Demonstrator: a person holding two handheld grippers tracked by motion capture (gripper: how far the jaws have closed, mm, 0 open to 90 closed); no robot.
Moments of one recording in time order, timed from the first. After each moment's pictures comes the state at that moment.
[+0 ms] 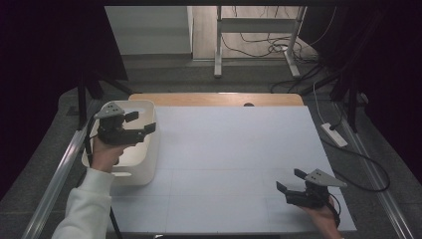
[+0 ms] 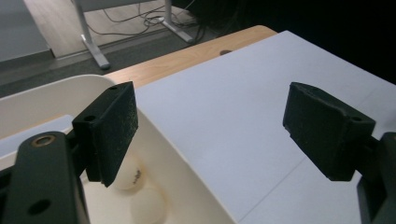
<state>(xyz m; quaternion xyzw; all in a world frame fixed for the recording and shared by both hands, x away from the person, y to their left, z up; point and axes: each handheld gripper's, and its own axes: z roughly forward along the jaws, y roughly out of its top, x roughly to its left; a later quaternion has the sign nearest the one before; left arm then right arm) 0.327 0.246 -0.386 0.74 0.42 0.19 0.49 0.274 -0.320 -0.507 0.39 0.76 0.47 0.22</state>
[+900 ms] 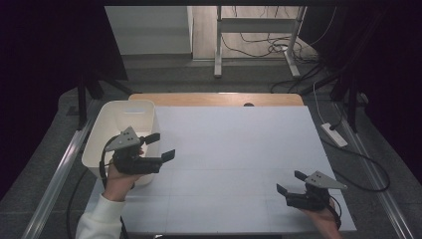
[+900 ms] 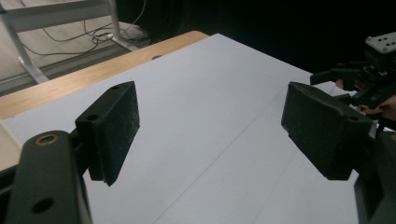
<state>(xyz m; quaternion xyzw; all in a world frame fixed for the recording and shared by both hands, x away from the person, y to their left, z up) 0.269 0.195 -0.400 0.75 0.34 0.16 0.54 0.268 -0.320 -0.507 0.38 0.77 0.46 0.22</state>
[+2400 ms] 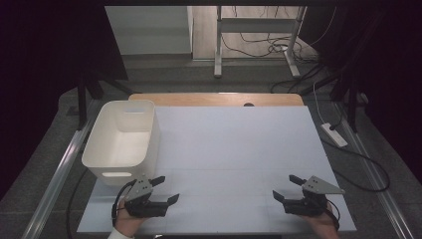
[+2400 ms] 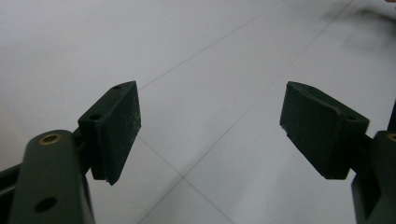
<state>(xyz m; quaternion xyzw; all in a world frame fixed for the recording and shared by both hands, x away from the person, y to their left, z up) 0.214 0.183 -0.522 0.79 0.35 0.15 0.48 0.258 -0.314 -0.511 0.34 0.79 0.47 0.20</state>
